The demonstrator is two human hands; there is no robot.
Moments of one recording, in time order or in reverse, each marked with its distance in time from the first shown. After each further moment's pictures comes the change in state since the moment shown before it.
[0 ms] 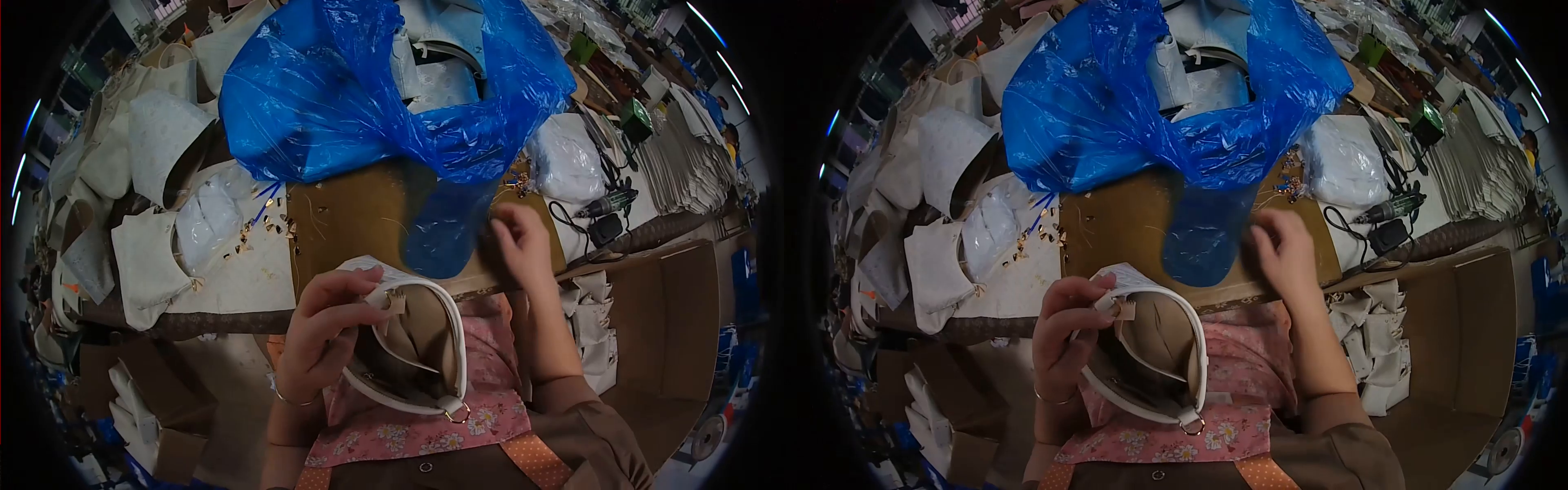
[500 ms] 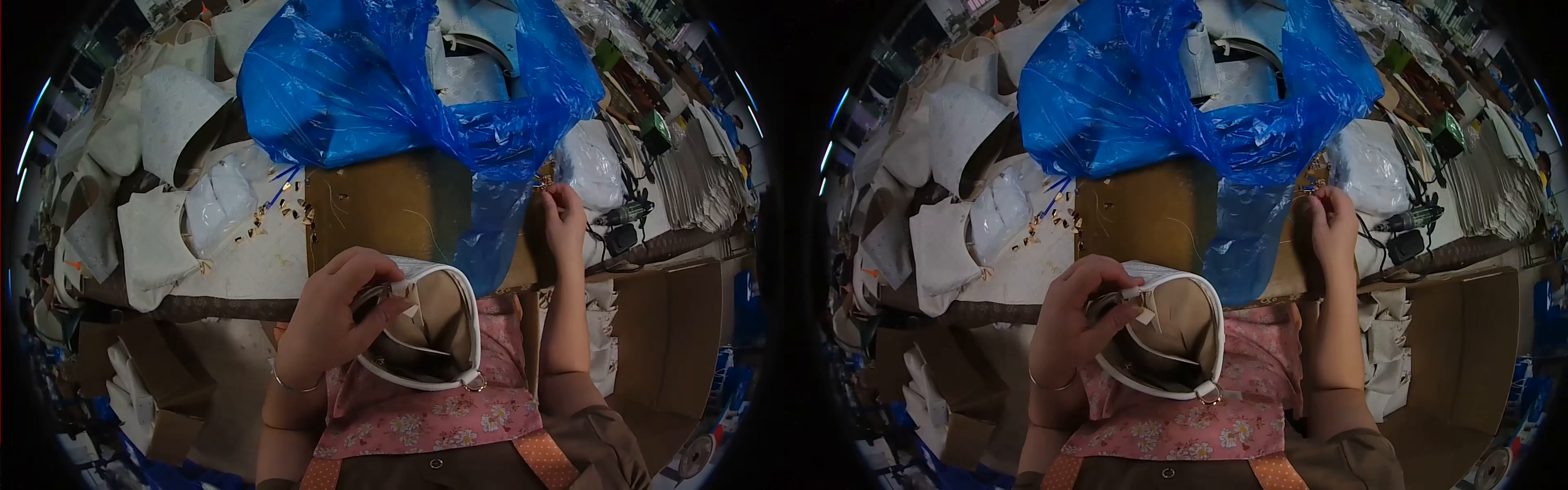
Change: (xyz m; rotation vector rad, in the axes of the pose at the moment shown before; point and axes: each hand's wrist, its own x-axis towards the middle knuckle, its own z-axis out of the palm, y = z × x) left_hand 0.021 0.006 -0.015 0.344 -0.048 -0.280; right_hand 0.041 0.068 -0.007 0.008 0.155 0.050
